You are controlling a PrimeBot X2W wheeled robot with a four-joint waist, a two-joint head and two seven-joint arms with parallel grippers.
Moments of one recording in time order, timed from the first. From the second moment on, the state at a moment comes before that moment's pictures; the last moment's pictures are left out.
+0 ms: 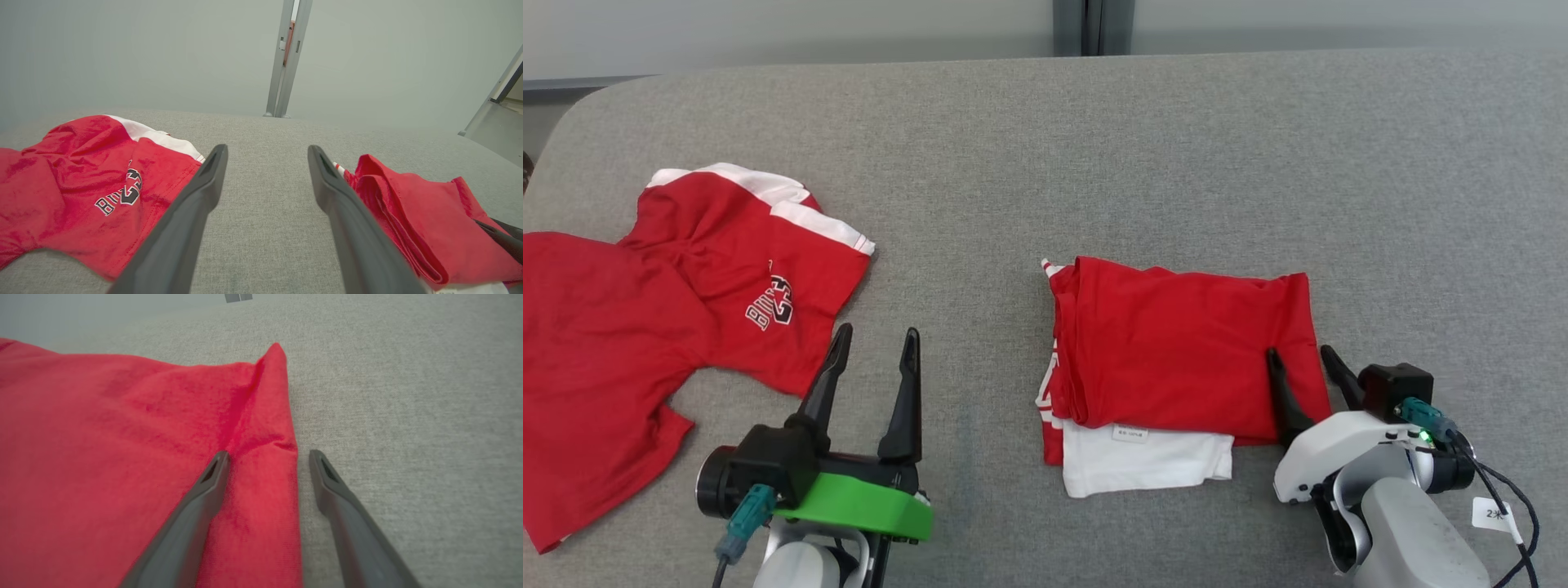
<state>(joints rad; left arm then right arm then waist) -0.10 0.05 -0.20 0.14 -0.27 -0.10 -0.26 -0.32 -0.05 0.03 0.70 0.18 0.13 -0.26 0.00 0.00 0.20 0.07</state>
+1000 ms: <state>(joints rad) -0.23 0.05 -0.24 0.08 -0.14 -0.13 -0.26 -0.62 -0.32 0.25 0.65 0.01 0.13 -0.26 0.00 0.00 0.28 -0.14</state>
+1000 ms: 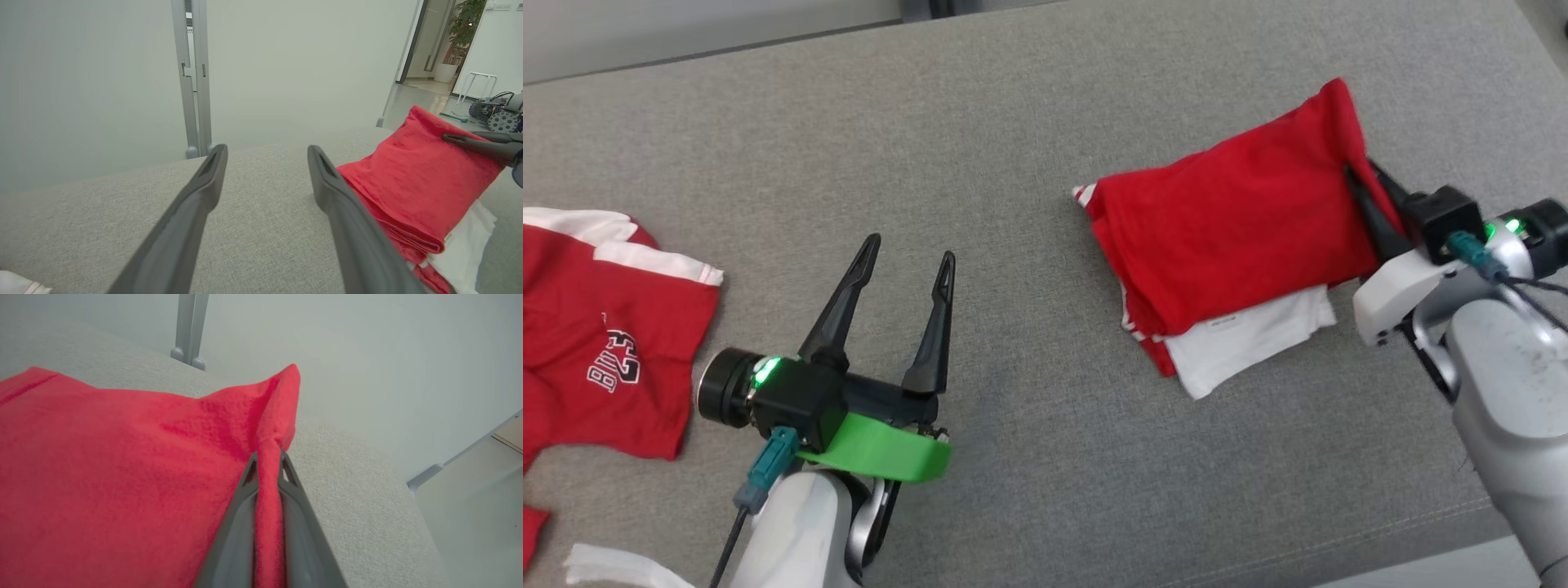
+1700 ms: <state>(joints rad) -0.46 0.14 -0.35 0.04 -0.15 -0.13 -0.26 -0.88 -0.56 0.04 0.80 -0.25 0.13 -0.26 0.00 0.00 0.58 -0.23</state>
